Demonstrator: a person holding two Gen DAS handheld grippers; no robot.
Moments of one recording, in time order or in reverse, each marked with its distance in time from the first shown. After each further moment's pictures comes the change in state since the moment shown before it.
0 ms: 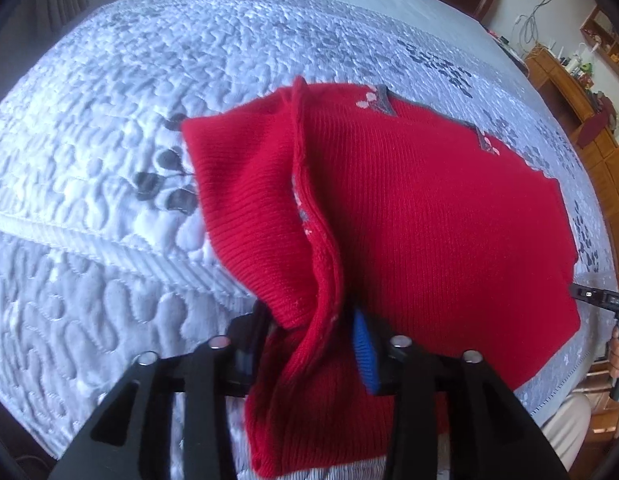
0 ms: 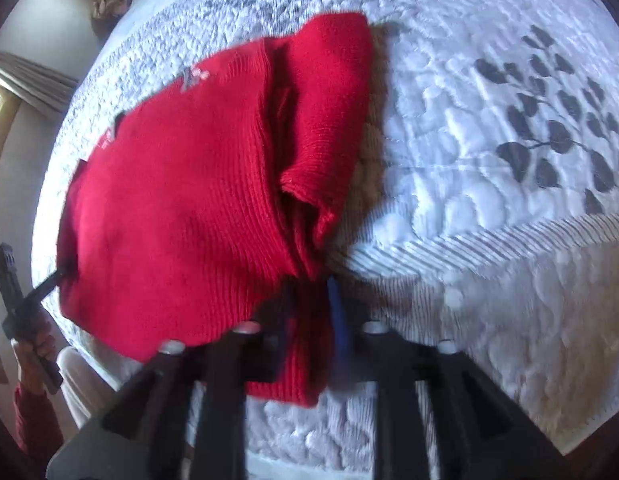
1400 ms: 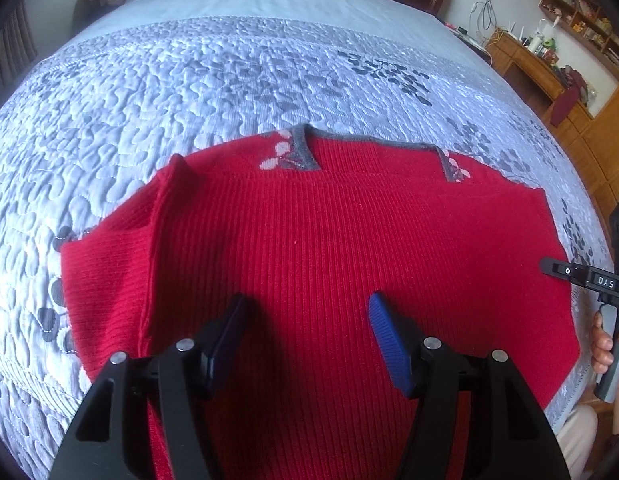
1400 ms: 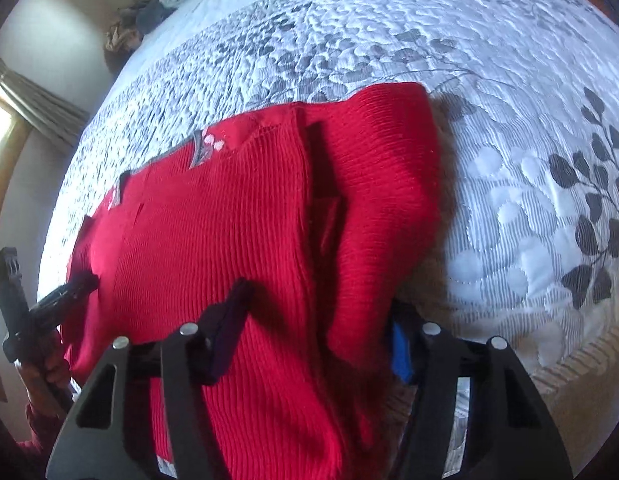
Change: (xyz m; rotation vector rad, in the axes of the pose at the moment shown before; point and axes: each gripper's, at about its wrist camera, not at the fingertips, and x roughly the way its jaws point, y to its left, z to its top) left arm 0.044 -0.056 0.057 0.144 -0.058 -0.084; right arm 0.033 0.021 0.057 0.005 -0.164 0.038
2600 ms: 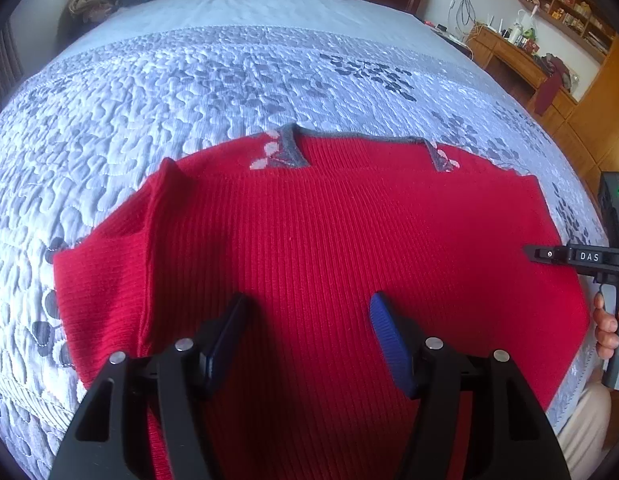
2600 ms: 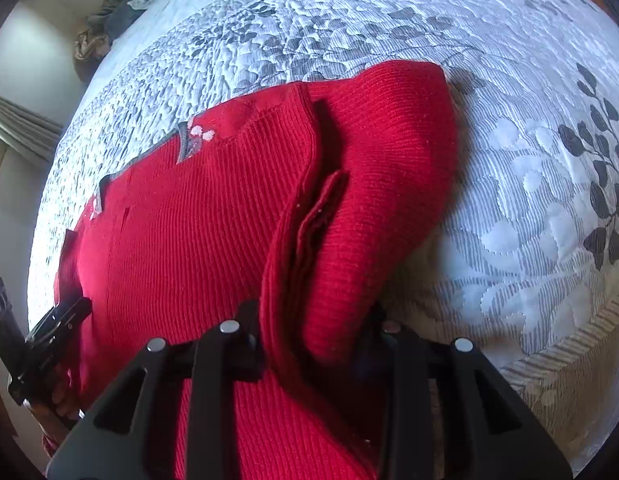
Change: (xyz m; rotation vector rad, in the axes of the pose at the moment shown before) left arm 0.002 -0.005 -0.008 0.063 -0.031 -0.012; right arm 0.019 0.020 -0.001 0.086 0.038 -0.080
